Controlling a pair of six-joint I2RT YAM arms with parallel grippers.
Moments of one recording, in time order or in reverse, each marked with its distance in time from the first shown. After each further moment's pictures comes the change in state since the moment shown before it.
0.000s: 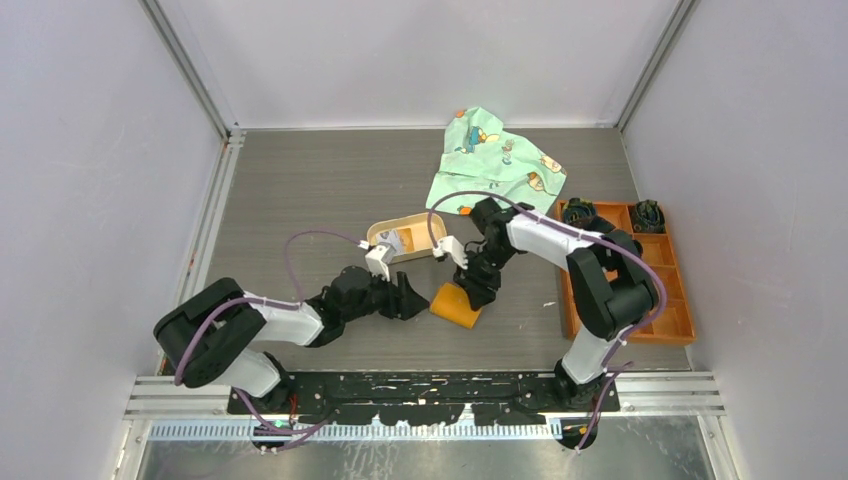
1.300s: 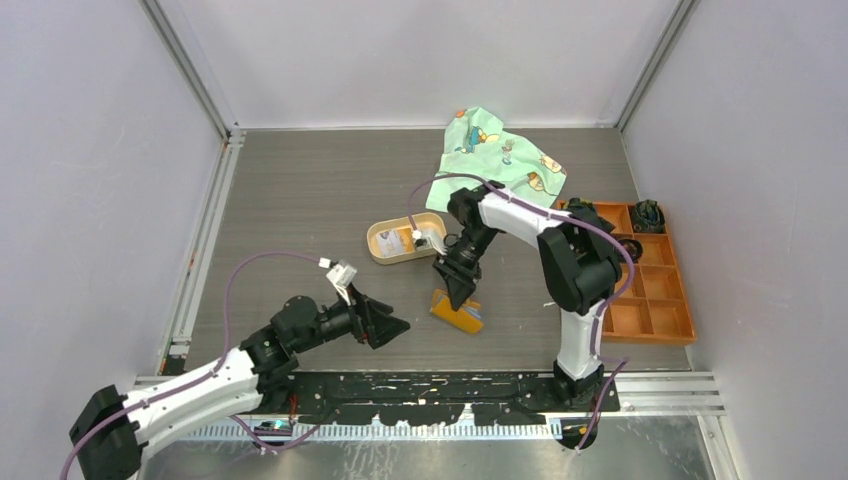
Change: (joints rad) left arm -0.066 -0.876 -0.185 -0.424 0.012 -0.062; right arm 0.090 0.202 0.295 -0.351 -0.201 0.073
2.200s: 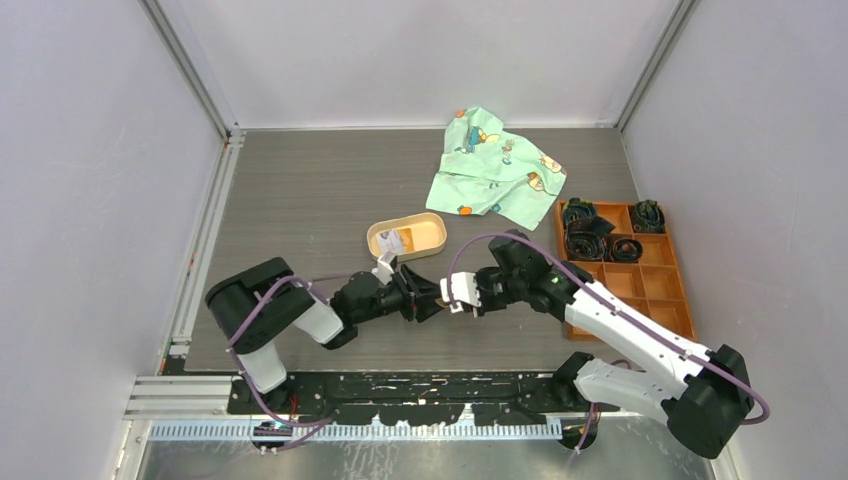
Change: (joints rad) left arm 0.013 1.180 0.209 0.925 0.098 -1.139; right arm 0.164 -0.883 -0.616 0.623 0.354 -0.207
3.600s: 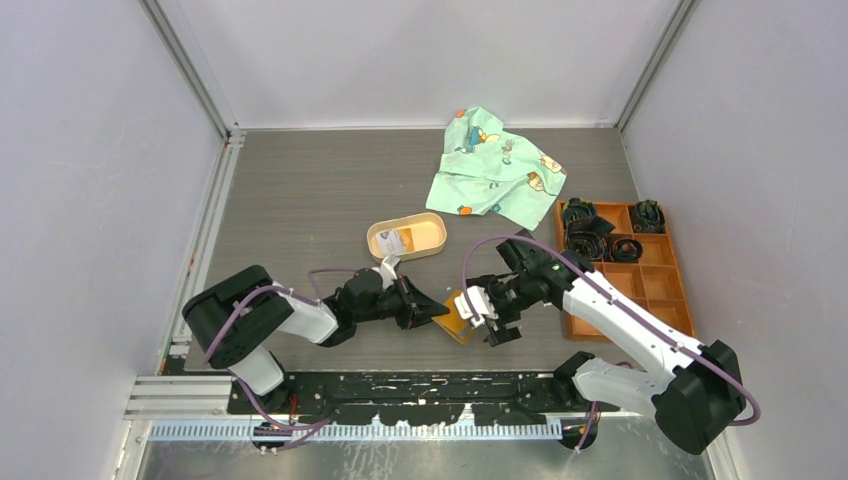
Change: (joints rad) left arm 0.006 -0.161 0.013 -0.346 0.085 0.229; right arm -0.108 0.057 0.050 -0.318 -0.280 -0.289
